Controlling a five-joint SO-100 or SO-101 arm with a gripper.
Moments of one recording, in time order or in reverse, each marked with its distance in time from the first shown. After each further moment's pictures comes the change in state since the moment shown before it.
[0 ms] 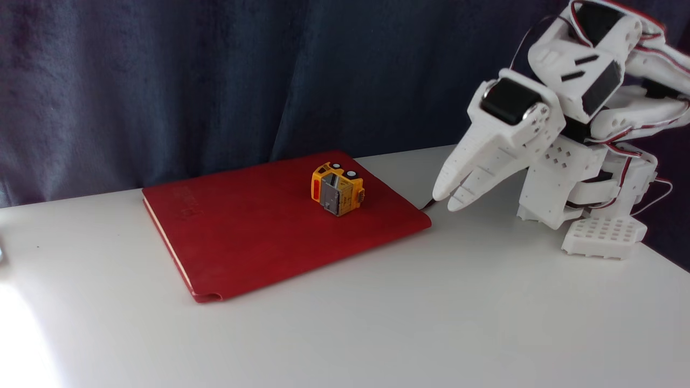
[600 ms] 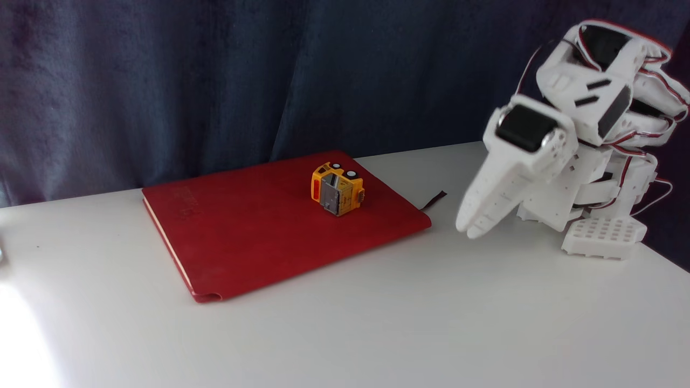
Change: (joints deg) arm -6.9 11.5 7.6 4.3 1.9
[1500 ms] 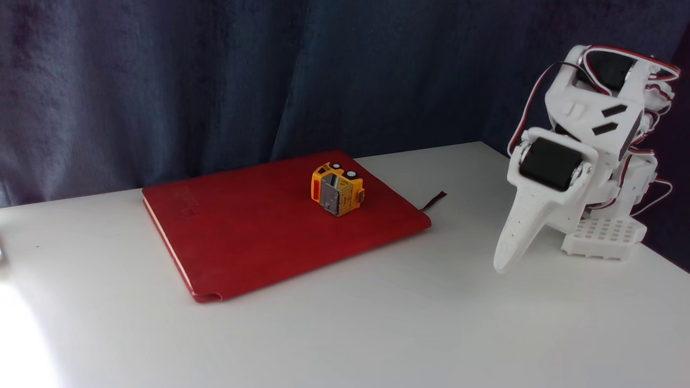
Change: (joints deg) arm -11.0 0.1 5.1 -2.1 -0.4
